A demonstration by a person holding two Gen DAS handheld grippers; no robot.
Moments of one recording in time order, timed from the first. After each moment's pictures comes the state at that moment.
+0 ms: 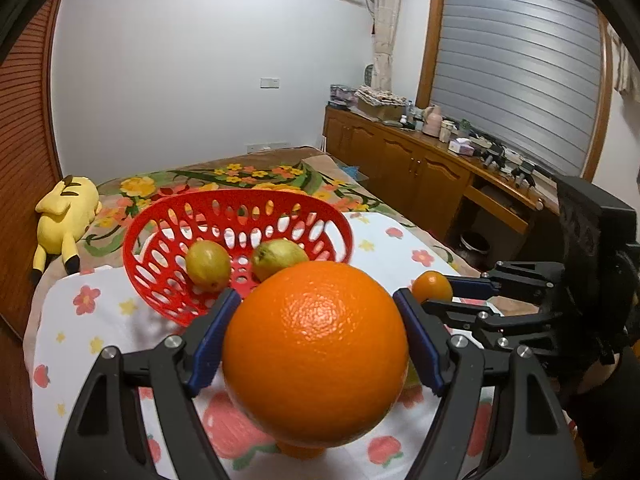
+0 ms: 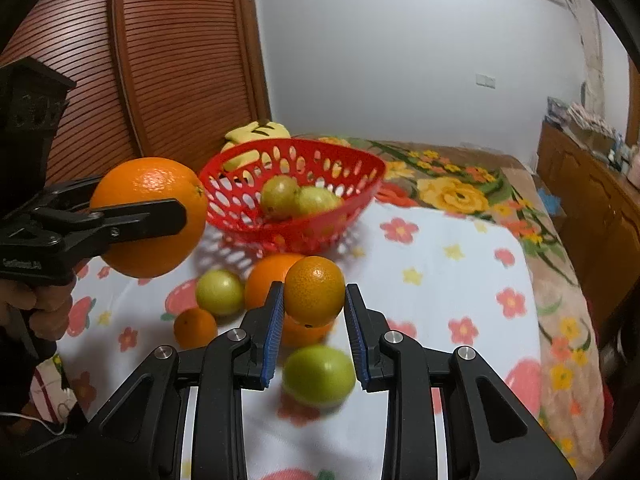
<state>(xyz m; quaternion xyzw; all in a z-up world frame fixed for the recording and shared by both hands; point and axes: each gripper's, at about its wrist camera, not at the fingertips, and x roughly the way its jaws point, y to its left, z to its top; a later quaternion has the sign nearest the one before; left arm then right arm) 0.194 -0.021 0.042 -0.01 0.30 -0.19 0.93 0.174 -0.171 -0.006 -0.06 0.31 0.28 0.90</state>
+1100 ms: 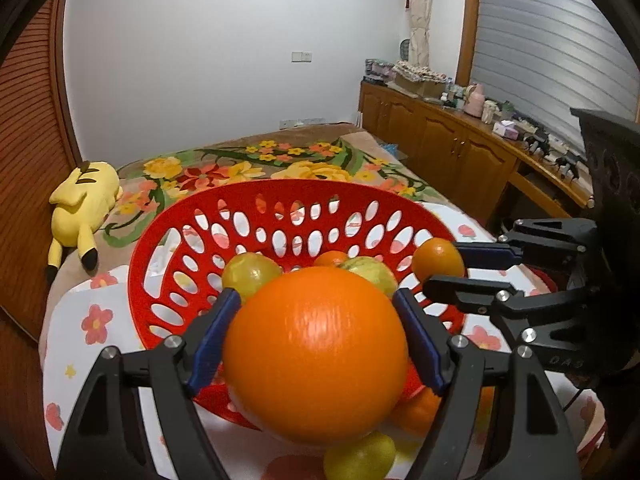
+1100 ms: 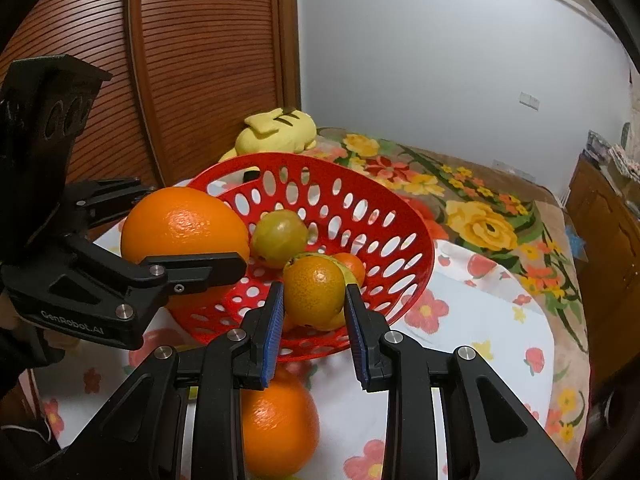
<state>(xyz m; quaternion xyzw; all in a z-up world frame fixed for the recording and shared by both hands) 0.293 -0.006 0.004 0.01 0.35 -0.13 0.93 0.275 -0.115 -0.009 -0.12 0.33 0.33 0.88</state>
